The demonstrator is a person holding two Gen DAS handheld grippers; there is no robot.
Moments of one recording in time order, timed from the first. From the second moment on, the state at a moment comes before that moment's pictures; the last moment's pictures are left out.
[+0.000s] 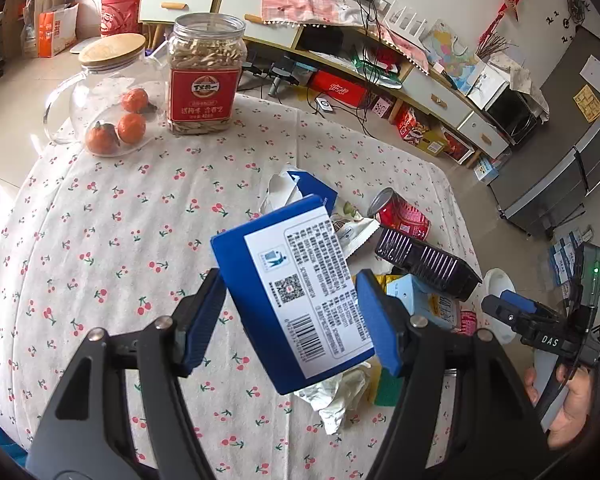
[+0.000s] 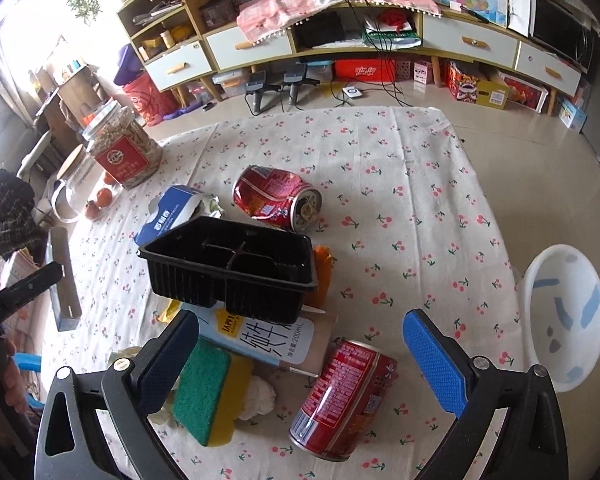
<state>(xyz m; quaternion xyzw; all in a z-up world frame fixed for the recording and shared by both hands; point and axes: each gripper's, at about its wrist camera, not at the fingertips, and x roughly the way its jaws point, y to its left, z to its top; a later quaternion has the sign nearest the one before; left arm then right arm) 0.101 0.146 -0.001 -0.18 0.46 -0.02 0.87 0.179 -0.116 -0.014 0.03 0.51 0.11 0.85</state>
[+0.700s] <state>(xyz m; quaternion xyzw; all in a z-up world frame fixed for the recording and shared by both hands) 0.089 0.146 -0.012 -0.18 0.47 -0.03 0.86 0.190 -0.065 -0.048 -0.10 0.54 0.21 0.81</state>
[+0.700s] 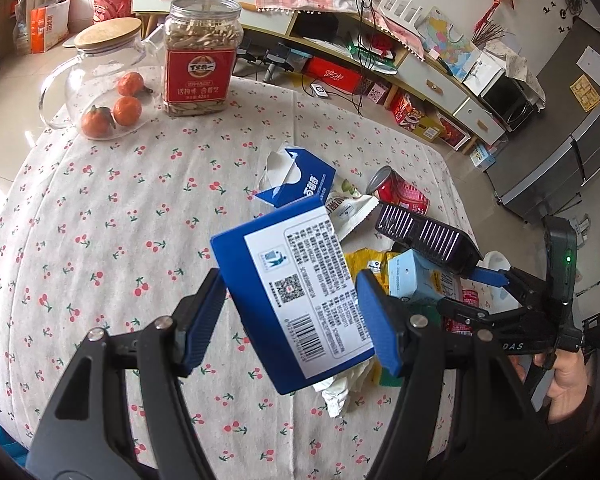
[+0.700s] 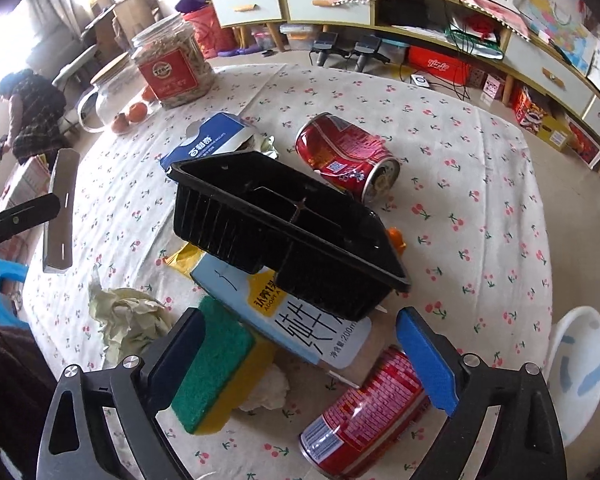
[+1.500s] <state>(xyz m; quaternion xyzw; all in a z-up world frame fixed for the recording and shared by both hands) 0.086 0.145 -0.010 -0.19 0.47 -0.04 0.86 0.179 -0.056 -0.042 -0.08 0.53 0.23 0.81</state>
